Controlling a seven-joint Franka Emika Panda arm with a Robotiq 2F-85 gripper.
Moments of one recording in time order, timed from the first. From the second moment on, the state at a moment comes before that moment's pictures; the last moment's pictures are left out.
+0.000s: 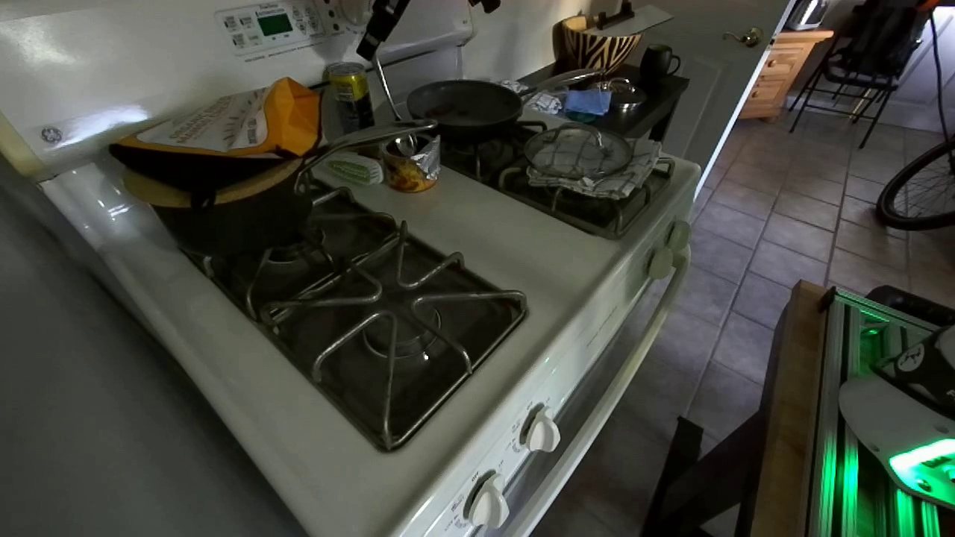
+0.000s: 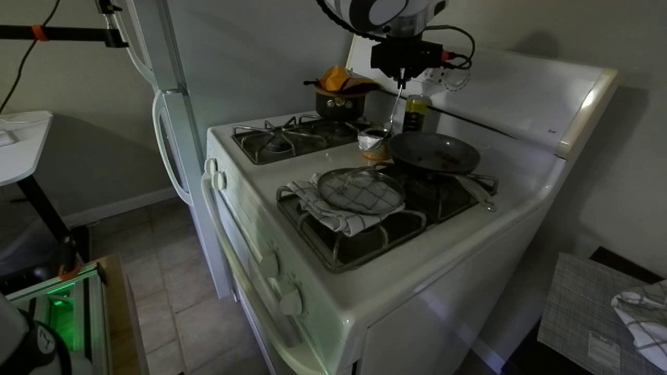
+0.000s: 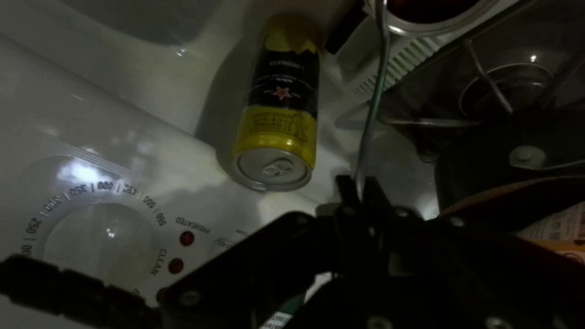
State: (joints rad) arm -0.05 0.45 0.17 -1.53 0.33 2.54 -0.86
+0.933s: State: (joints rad) arm -0.22 0.56 0.40 -1.53 0.55 2.66 -0.98
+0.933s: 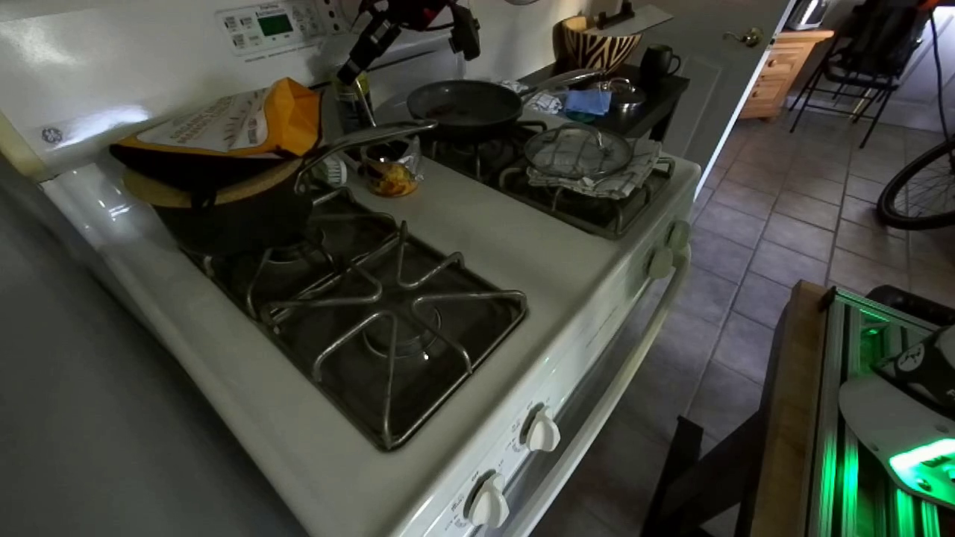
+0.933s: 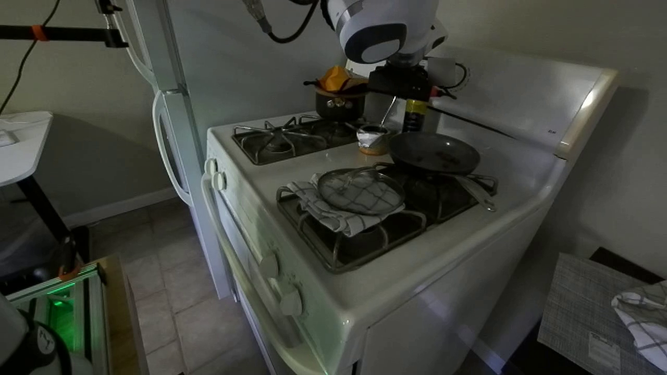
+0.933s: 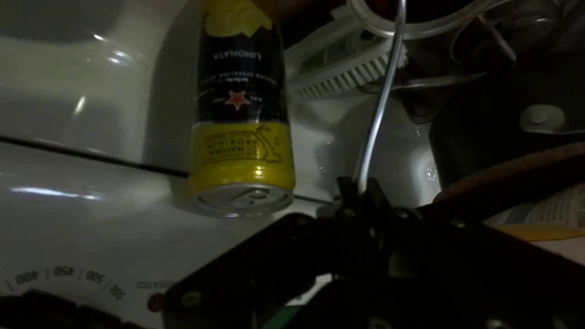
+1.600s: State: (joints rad) arm -0.32 0.60 0.38 -1.52 0.99 2.43 -1.16
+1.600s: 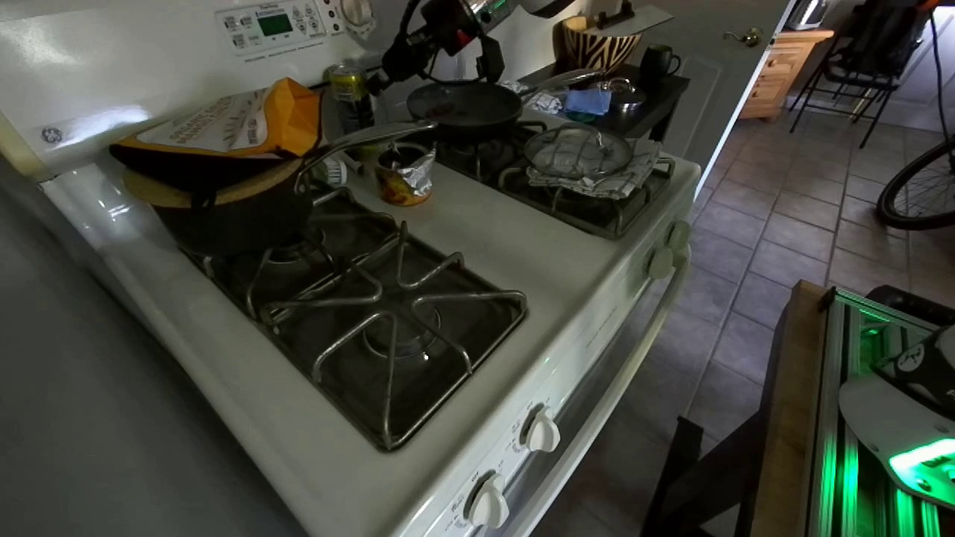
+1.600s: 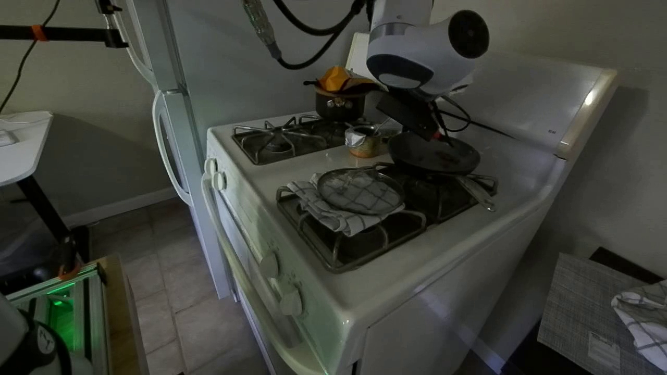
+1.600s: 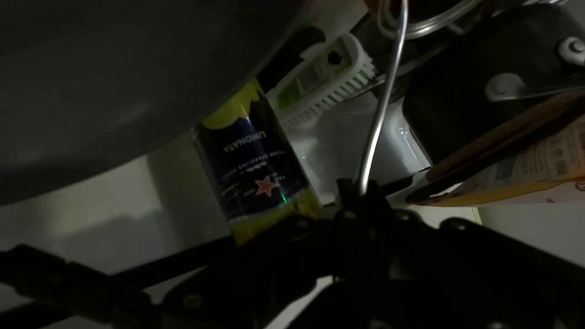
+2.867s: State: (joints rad) arm -0.24 0.63 0.15 -1.50 1.33 2.15 -1.31
